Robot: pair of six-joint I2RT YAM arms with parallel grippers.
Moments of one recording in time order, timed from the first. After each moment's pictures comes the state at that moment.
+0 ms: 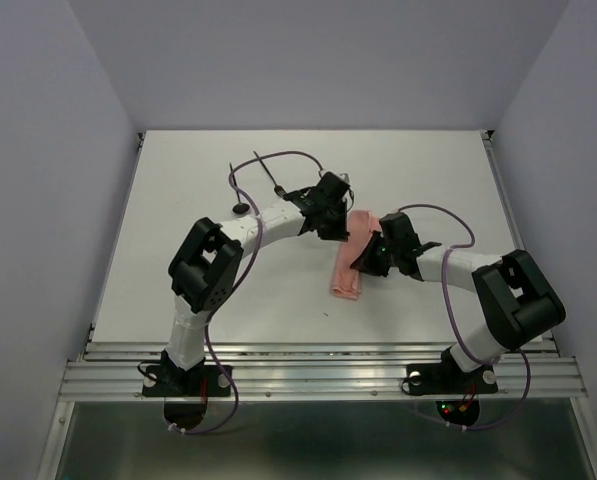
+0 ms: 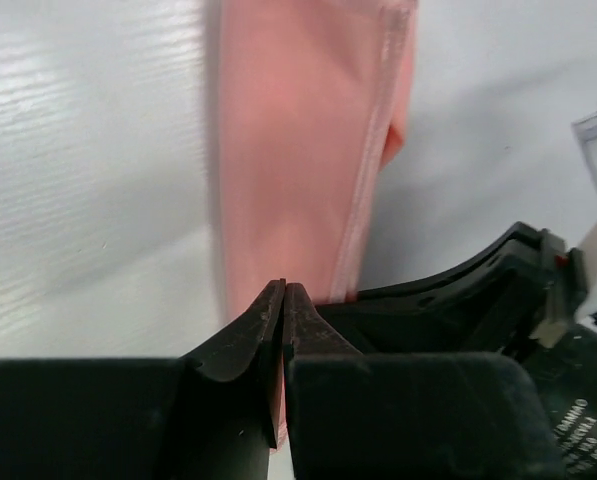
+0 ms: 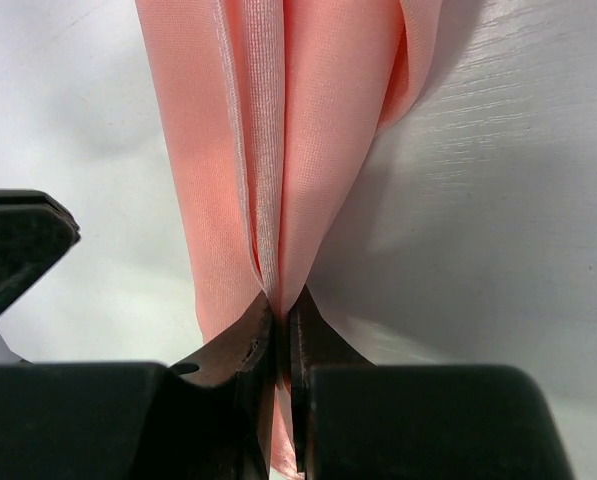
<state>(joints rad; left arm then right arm) -0.79 2.00 1.53 -0.44 0.07 -0.67 0.44 1.55 0.68 0.00 -0.18 0.91</state>
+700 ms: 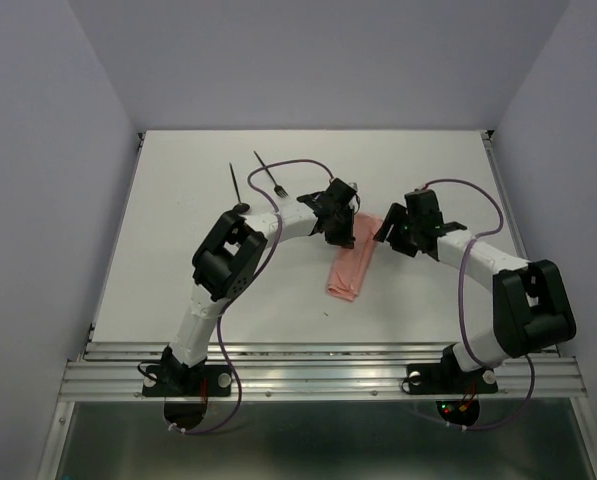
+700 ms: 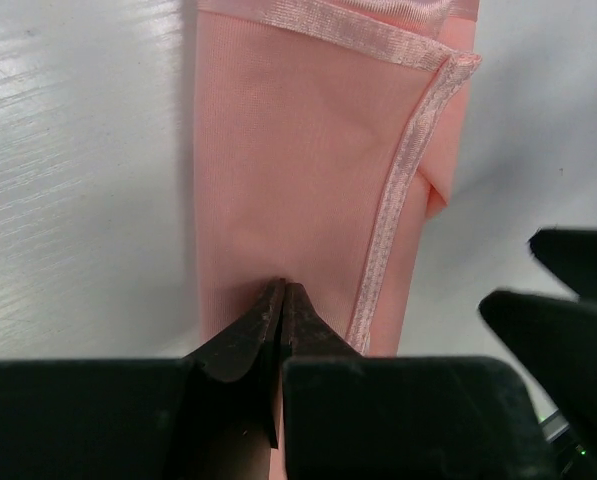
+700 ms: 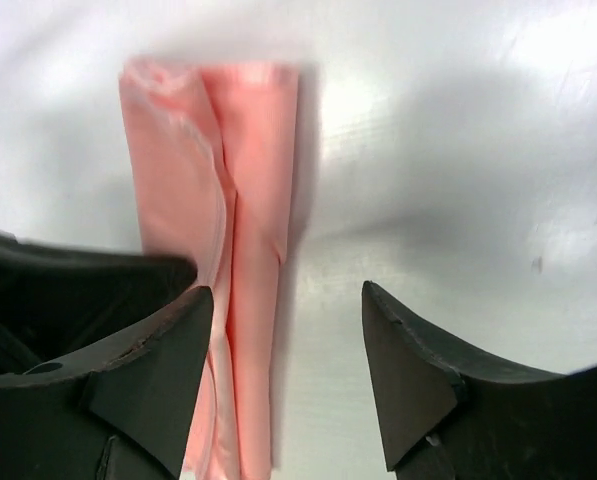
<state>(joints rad) -0.78 2.20 1.64 -0.38 0.15 -0.64 0.29 1.46 0.80 -0.21 0.01 0.70</state>
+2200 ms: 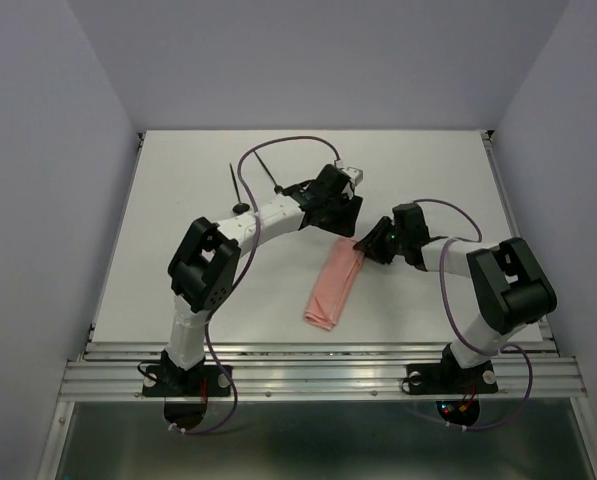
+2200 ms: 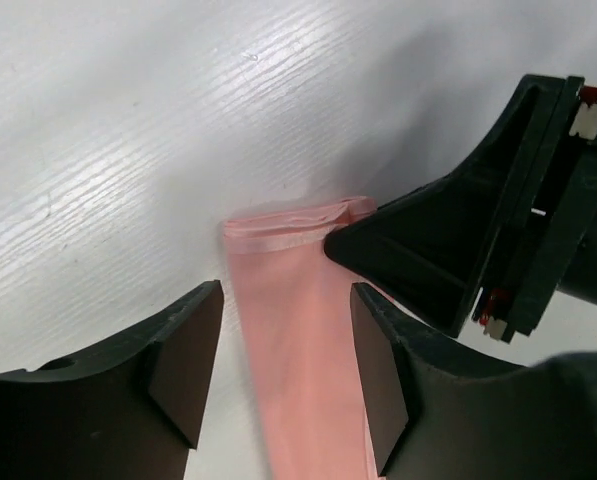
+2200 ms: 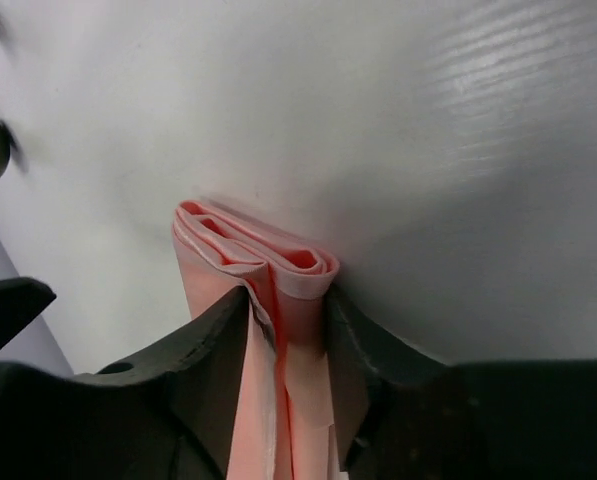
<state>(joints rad) -0.78 2.03 1.61 -0.45 0.09 -0.33 0.31 1.64 0.69 0.16 -0.21 0.98</state>
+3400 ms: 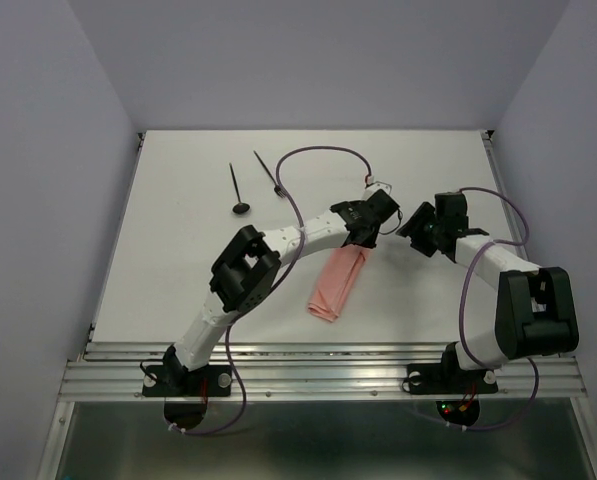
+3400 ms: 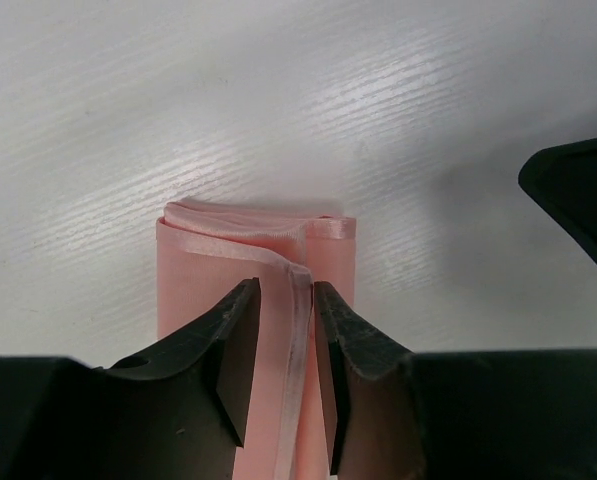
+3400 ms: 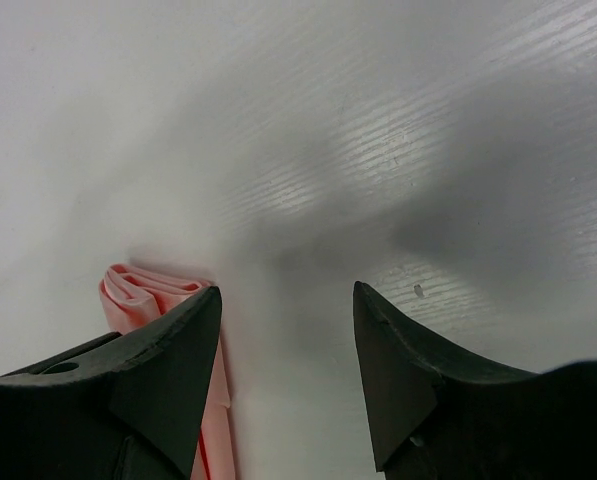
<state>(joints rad) -0.98 2.24 1.87 -0.58 -0.33 -0.49 0.07 1.45 0.76 -0.13 -0.06 0.75</state>
